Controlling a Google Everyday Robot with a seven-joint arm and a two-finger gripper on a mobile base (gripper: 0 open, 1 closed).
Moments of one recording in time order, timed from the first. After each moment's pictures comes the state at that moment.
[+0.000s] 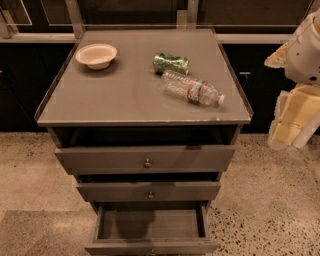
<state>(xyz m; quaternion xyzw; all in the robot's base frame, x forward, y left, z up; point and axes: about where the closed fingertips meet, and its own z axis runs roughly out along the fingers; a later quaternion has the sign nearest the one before) 0.438 -0.217 0.977 -0.60 0.78 -0.03 0.16</state>
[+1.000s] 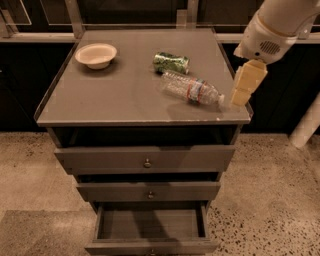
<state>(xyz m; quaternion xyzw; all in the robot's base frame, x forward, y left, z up) 0.553 -0.201 0.944 -0.59 0.79 0.01 0.16</state>
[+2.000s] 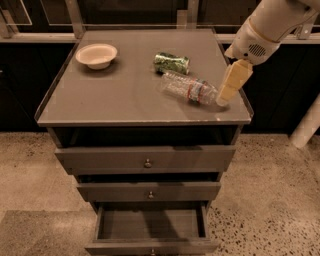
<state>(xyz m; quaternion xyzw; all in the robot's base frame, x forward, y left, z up) 0.602 -0.188 0.924 -0.57 0.79 0.05 0.20</state>
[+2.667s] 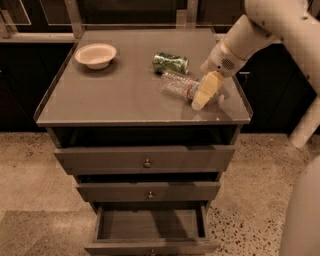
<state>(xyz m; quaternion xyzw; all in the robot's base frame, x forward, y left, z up) 0.650 -0.142 0.865 -0.57 0.78 0.14 0.22</state>
